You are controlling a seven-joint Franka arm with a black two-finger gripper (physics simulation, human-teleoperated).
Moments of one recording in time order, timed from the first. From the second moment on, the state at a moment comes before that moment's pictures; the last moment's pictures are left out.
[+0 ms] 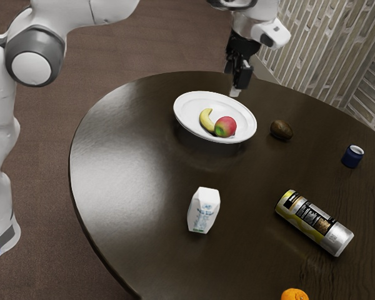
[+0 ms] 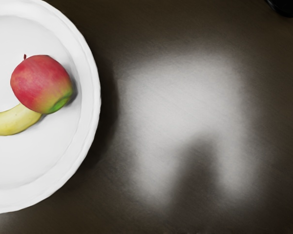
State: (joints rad) arm -0.35 0.17 0.25 -1.13 0.12 1.34 0.06
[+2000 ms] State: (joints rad) arm 0.33 0.60 -0.20 -1.03 0.04 1.54 -0.43
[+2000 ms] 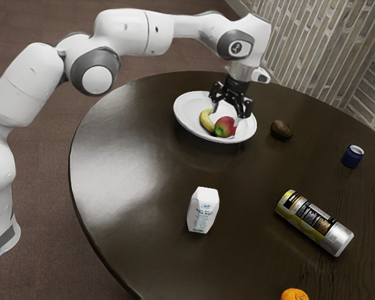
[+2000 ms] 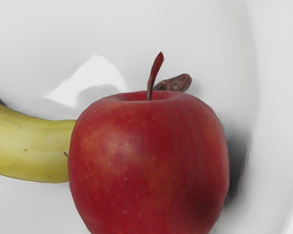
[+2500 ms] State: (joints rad) arm 0.35 0.67 -0.23 -0.96 0.06 1.54 -0.43
